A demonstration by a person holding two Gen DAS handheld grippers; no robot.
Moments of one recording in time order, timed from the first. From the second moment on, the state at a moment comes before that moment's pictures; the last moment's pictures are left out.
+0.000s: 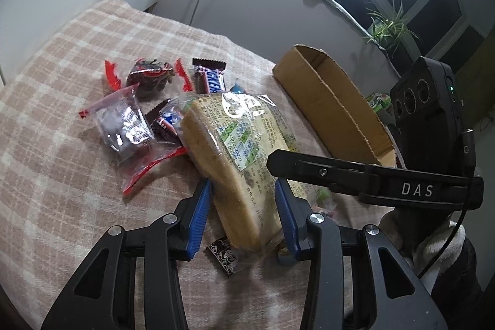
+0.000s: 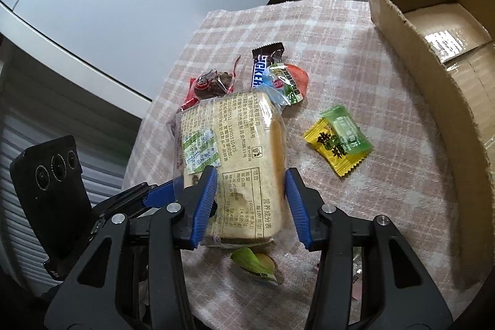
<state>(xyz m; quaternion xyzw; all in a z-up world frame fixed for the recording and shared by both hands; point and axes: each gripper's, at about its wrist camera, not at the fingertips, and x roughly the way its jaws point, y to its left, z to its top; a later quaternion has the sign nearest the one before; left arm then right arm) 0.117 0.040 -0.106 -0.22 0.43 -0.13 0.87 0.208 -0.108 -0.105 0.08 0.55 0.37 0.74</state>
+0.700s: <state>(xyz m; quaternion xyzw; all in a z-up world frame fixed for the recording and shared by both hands) 0.131 -0.011 -0.050 -0.17 0.38 -0.17 0.89 0.205 -0.189 -0.029 0.09 0.49 0.34 0.80</state>
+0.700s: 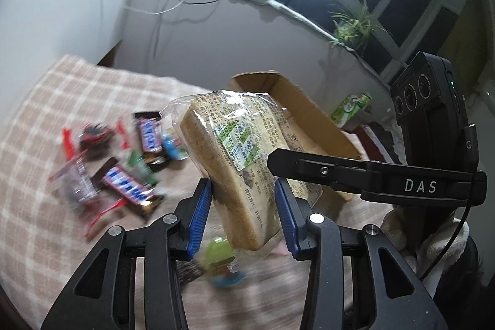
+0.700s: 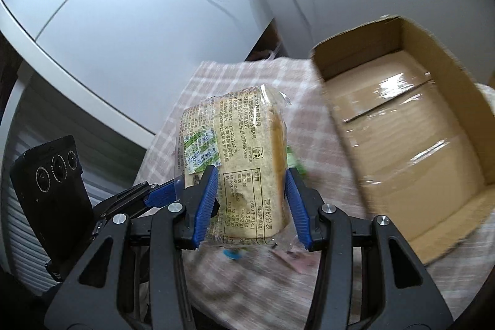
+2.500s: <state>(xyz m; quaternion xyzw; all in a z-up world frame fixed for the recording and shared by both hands) 0.195 -0.147 -0.043 -0.10 0.40 -0.22 0.88 0.233 -0.329 -0.027 0.10 0.45 0.21 0.86</state>
